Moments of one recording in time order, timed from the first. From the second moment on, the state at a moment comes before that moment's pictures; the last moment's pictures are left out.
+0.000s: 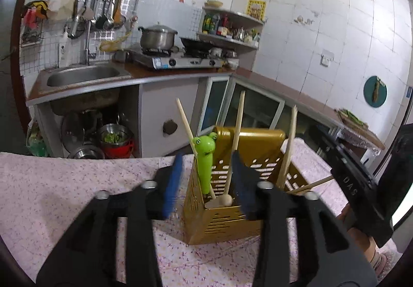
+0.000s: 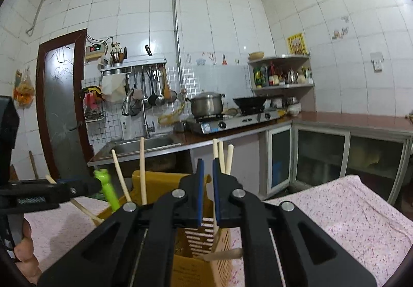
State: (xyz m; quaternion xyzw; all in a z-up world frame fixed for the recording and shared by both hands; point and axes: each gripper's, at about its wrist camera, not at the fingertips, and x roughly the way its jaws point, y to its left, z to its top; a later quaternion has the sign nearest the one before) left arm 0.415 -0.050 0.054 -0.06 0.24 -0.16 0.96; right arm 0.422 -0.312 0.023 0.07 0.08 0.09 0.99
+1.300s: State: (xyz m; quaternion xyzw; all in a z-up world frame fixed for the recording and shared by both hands) left arm 0.223 -0.031 -0.066 0.02 0.47 -0.11 0.87; right arm 0.274 -0.330 -0.079 0.10 0.40 -0.02 0.91
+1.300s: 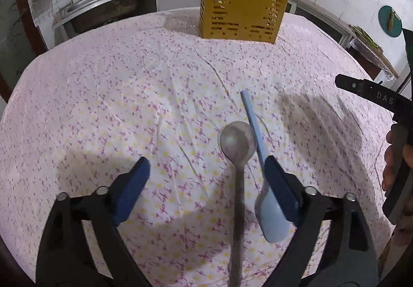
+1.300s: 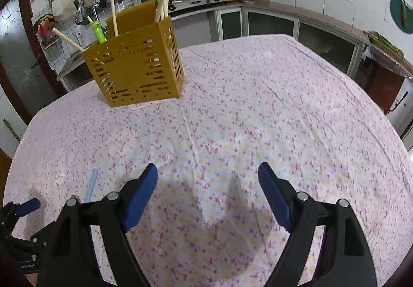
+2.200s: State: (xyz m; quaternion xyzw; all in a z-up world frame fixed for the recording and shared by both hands) left arm 0.239 -0.049 -0.083 0.06 0.50 -0.10 0.86; right arm 0.269 -0.301 -0.087 0.08 0.42 -0.02 0.90
